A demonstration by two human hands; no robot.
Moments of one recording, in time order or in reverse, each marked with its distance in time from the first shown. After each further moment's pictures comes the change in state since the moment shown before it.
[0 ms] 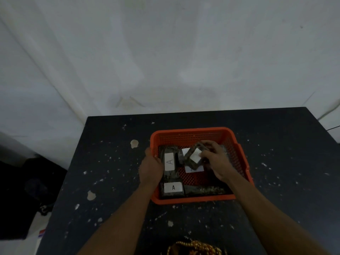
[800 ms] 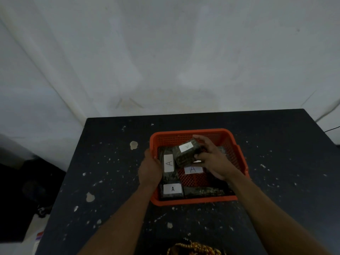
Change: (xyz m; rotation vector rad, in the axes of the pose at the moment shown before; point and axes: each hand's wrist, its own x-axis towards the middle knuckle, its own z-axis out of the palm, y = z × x) left_hand 0.004 -0.006 0.003 0.015 0.002 0.002; right_hand -0.006 -0.017 0.001 0.102 -0.377 -0.065
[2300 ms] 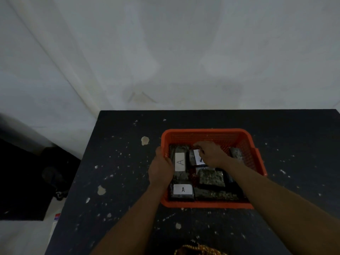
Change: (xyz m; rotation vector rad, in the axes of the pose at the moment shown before) left_hand -0.001 0.000 0.001 0.003 0.019 0.000; right_hand 0.083 0.036 -0.013 -1.219 -0.114 0.011
